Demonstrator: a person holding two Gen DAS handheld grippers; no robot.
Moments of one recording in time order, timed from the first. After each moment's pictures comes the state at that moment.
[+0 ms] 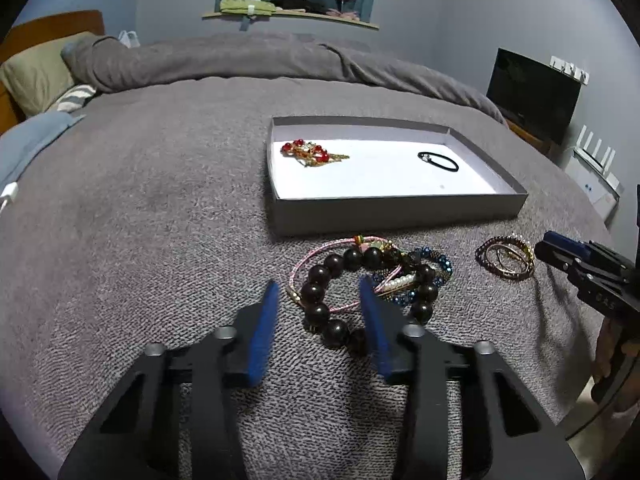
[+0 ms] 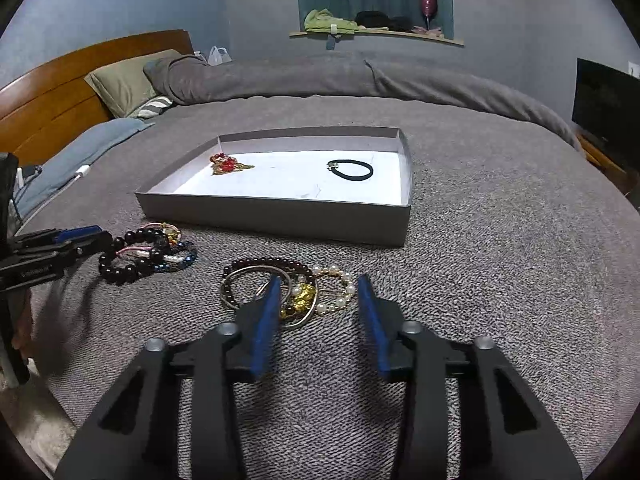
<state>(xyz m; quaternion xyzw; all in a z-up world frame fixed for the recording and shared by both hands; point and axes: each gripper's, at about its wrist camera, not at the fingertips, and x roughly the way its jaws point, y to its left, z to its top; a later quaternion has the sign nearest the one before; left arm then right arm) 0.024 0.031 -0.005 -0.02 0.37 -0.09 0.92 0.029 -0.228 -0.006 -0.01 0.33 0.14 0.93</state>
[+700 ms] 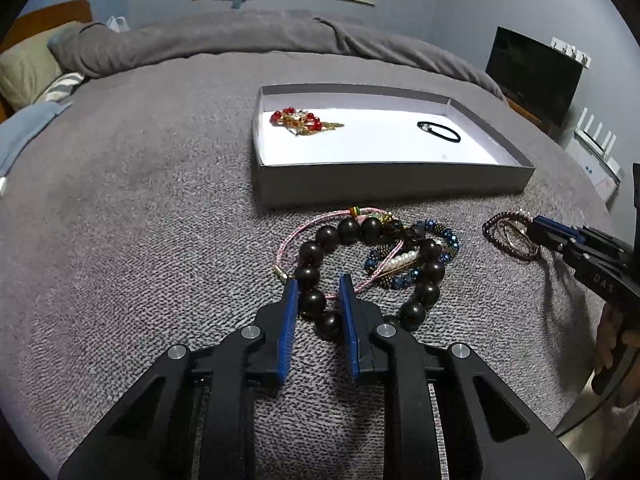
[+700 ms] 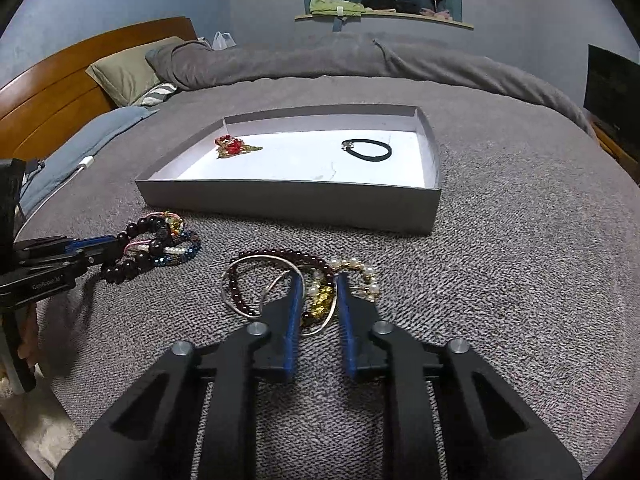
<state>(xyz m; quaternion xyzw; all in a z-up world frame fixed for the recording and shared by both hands) 0.034 0.023 -0.022 -0.01 0.41 -0.10 0.91 0.043 -0.219 -0.015 -0.01 0.36 0.15 0.92</state>
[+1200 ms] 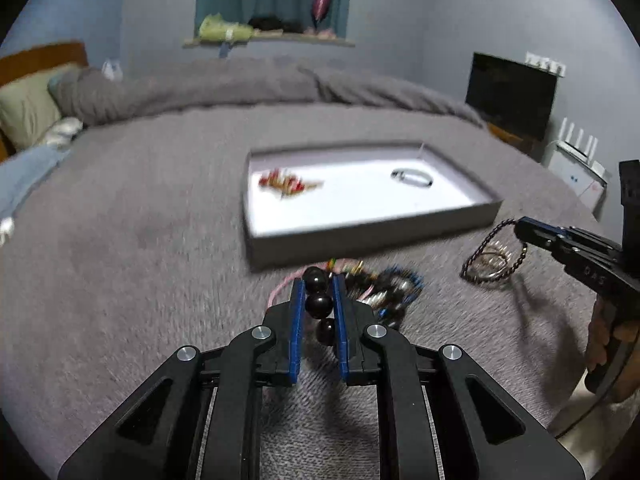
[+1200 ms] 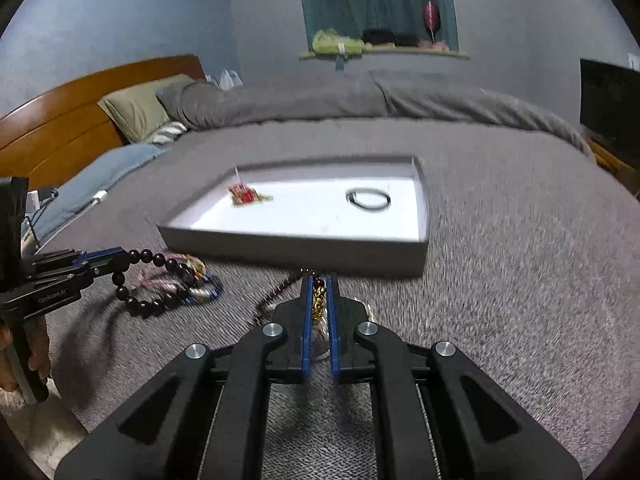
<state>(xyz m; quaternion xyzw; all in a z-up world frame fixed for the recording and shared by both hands) 0.009 0.015 0.016 0.01 0.32 -0.12 0.94 0.020 -0.223 0.016 0.01 0.27 0.17 0.95</state>
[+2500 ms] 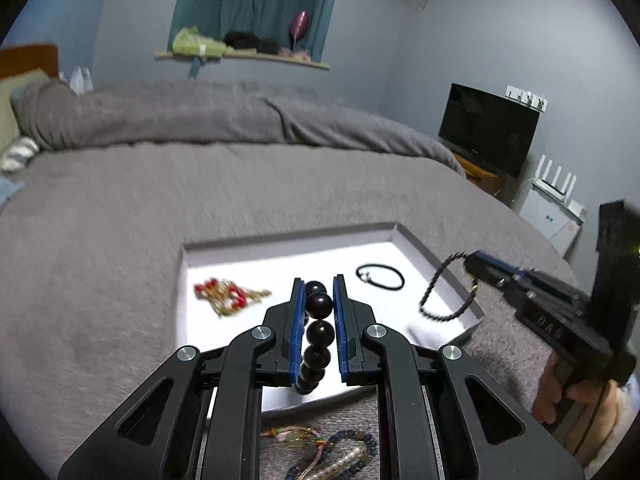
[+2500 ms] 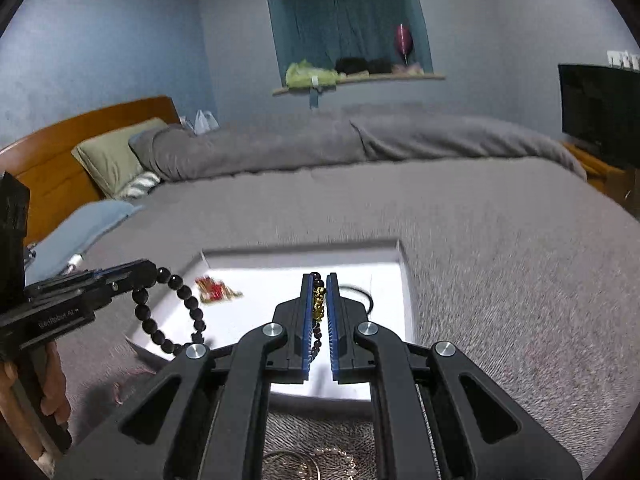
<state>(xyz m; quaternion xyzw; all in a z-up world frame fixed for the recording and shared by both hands) 0.122 -0.022 0.054 -0.05 0.30 -0.18 0.93 0.116 -0.228 0.047 0.05 0.26 0.13 0.96</state>
